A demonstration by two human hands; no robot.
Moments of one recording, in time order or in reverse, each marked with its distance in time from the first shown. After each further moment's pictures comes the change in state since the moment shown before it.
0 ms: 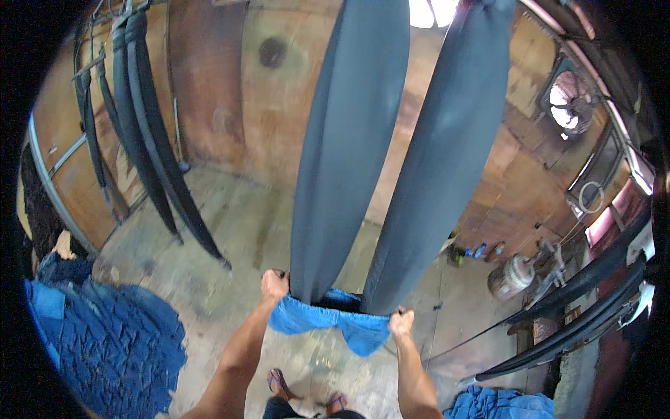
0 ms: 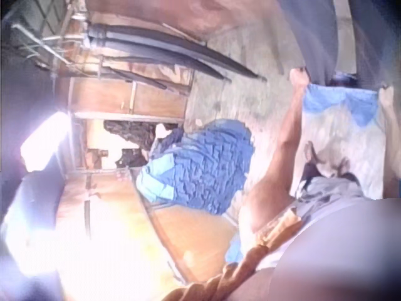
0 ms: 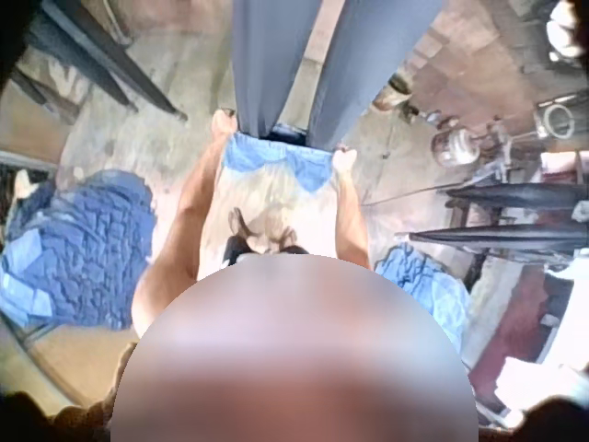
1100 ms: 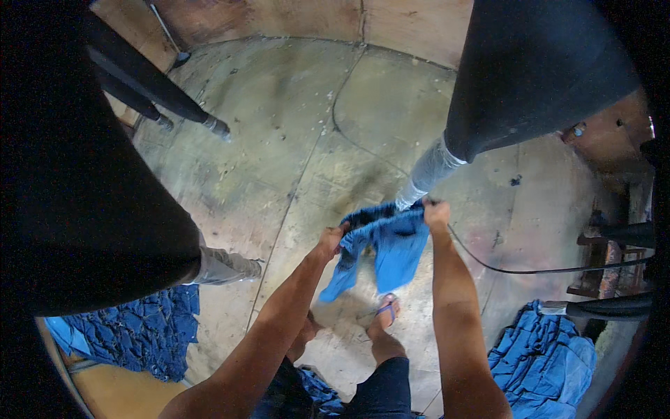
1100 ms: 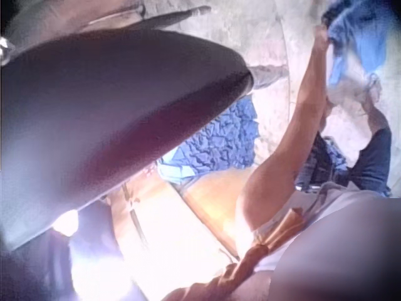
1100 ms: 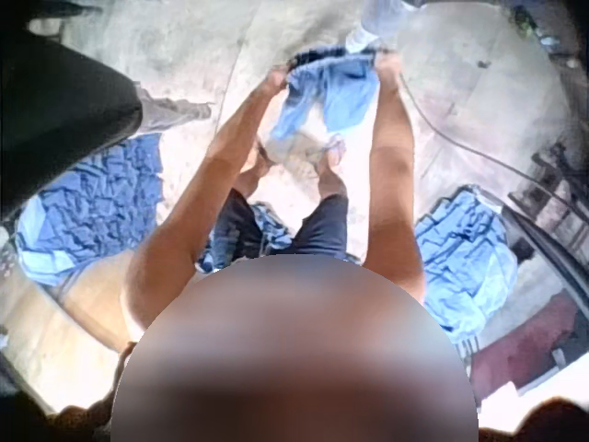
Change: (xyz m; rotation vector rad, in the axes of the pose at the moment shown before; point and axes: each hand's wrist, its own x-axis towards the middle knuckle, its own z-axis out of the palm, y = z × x) left_hand -0.116 -0.330 0.386 -0.732 -0.649 -0.687; right_hand 0.017 0.392 0.204 -0.533 -0.290 0.236
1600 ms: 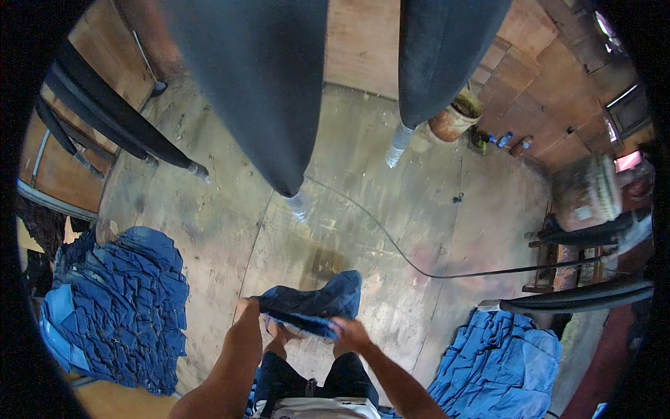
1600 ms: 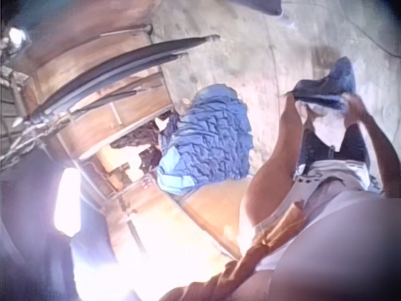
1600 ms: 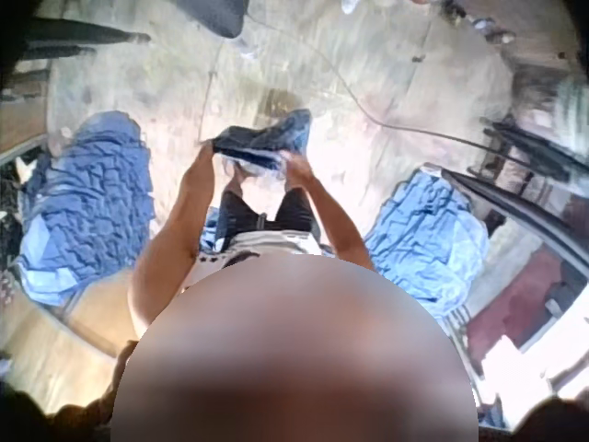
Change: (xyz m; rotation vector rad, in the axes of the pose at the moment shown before) left_hand -0.162 -0.054 -0.120 1.042 0.716 -0.452; right_hand -0.351 -0.003 -0.174 -0.073 -0.561 -0.625
